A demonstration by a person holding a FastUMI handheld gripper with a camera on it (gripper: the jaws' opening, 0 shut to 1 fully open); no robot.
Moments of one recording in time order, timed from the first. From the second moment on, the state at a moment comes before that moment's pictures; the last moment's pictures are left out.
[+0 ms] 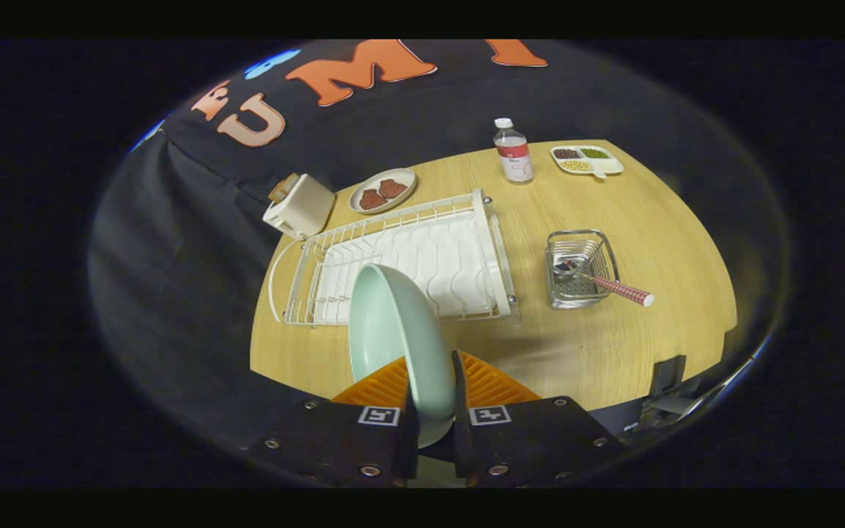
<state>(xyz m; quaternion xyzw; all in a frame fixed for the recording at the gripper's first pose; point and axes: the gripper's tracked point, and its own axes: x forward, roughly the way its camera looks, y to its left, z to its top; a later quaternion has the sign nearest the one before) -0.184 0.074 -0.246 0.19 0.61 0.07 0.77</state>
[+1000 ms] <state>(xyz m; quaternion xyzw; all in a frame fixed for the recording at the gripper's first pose) -0.251 0.062 -0.361 0.33 0.58 0.10 0.73</state>
